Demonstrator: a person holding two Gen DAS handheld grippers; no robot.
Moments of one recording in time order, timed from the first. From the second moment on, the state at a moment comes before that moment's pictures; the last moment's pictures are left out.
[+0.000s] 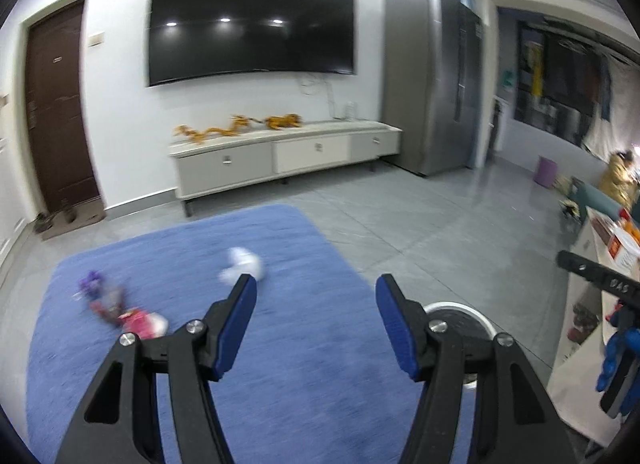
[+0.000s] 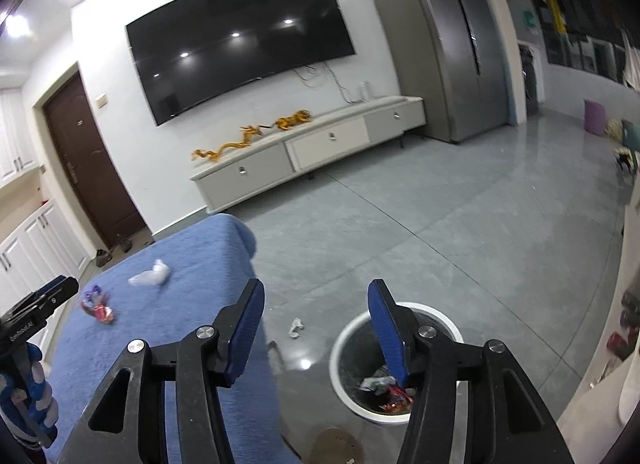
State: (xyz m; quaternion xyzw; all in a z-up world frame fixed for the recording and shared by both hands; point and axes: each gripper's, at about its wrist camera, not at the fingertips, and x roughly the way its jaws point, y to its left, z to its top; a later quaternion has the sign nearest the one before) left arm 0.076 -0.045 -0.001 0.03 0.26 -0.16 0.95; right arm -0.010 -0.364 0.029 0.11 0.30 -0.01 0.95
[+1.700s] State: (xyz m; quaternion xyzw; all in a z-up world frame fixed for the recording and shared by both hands) left arm 0.264 0.193 -0.131 -0.12 0.42 -0.01 0.90; right arm 0.161 -0.032 -0.097 -0.08 0.45 0.35 0.82
